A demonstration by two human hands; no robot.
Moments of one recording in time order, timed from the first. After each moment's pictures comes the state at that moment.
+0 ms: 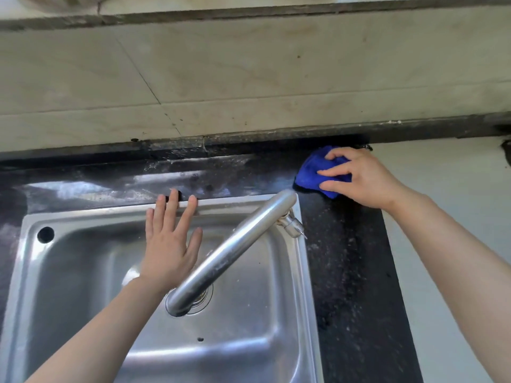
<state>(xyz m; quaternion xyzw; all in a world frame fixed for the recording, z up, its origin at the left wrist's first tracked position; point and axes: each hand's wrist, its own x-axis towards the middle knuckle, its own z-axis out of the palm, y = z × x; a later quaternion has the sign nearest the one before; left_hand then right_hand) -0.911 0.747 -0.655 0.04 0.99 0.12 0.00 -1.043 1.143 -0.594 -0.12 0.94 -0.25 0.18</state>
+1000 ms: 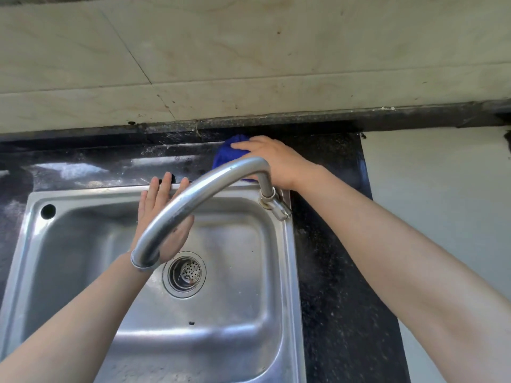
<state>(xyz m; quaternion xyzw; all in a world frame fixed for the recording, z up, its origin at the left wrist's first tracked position) -0.916 0.750 -0.640 -0.04 0.98 0.13 0.13 -1.055 1.017 -0.589 -0.33 0.89 -0.23 0.21</state>
